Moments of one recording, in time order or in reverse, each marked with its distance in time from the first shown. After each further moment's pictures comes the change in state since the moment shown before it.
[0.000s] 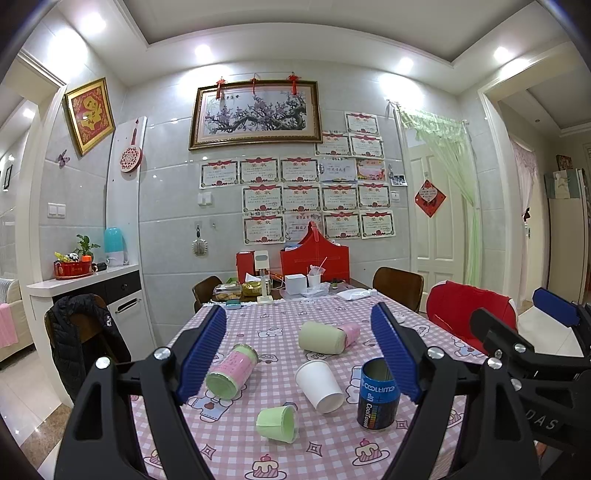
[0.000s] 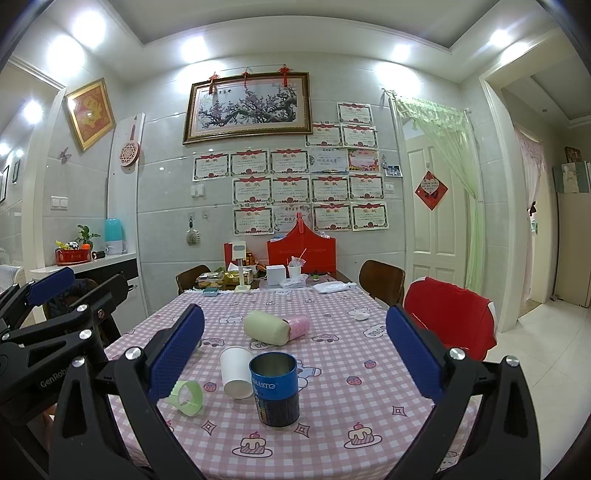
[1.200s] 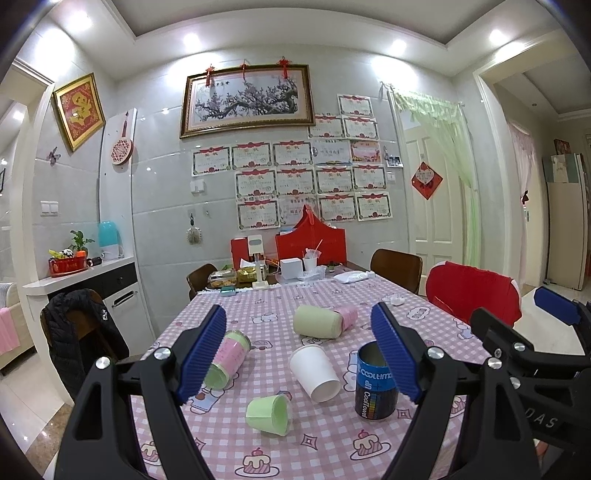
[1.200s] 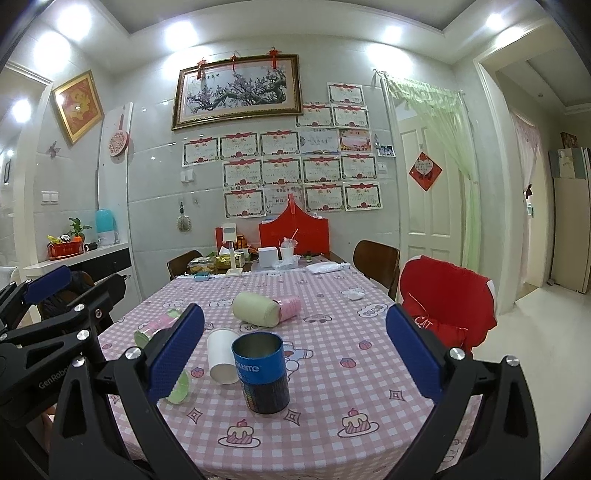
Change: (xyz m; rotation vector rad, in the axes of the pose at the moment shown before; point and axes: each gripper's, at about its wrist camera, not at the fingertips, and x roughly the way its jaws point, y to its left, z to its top) left arm 0.027 -0.006 -0.023 0.036 0.059 -0.015; right arm 0.021 -0.009 -0.020 0.035 0.069 -0.028
